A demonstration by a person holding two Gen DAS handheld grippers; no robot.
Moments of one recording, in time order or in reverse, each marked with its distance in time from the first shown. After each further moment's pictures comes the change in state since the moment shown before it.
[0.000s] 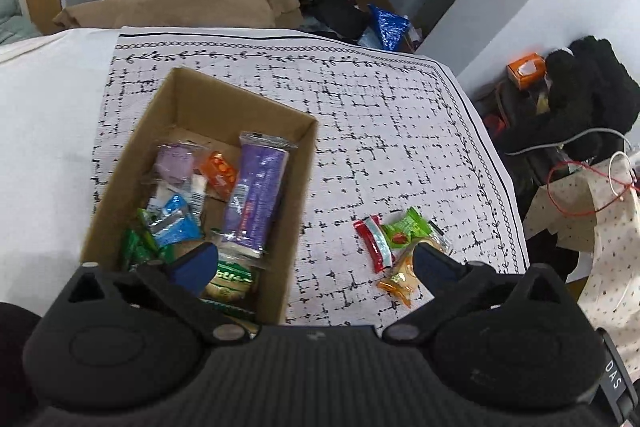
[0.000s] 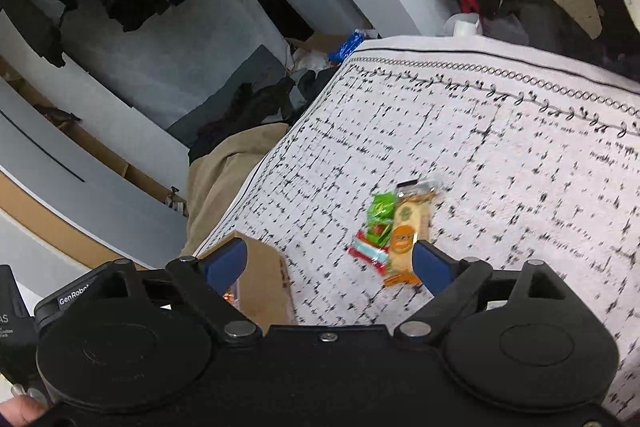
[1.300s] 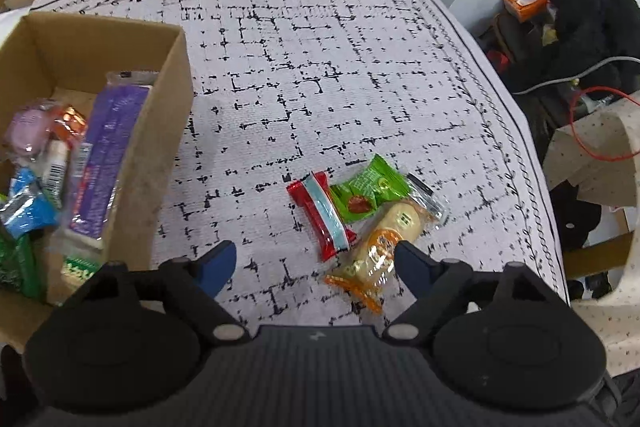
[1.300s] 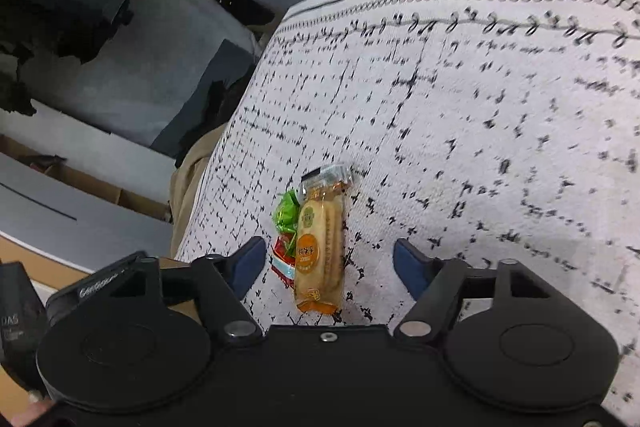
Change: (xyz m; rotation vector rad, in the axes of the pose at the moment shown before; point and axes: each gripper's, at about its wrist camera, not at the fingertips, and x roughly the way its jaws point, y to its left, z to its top) left arm 0.124 -0.075 -0.025 0.082 0.108 0.036; right arm 0.083 -0.113 0.002 0.203 0.097 0.061
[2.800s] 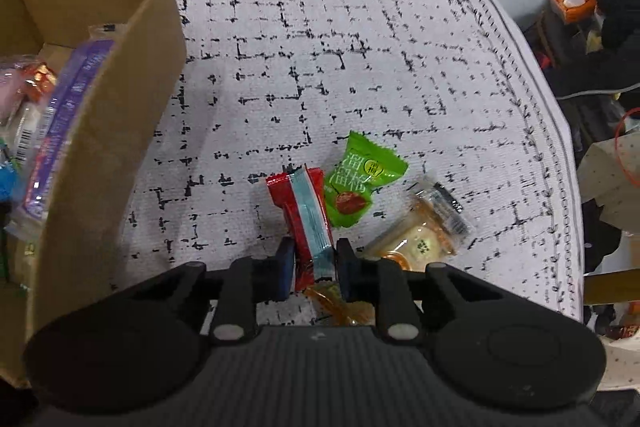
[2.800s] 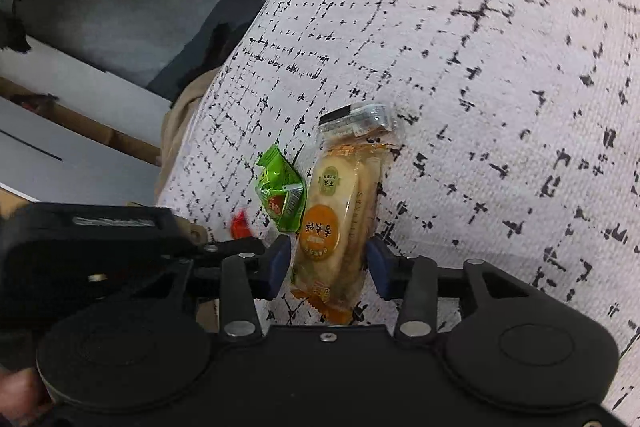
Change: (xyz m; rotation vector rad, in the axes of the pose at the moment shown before) left arm 0.041 -0.006 0.011 -0.109 0.069 0.053; right arm 0.072 0.018 -0.008 -0.123 0.132 -0.025
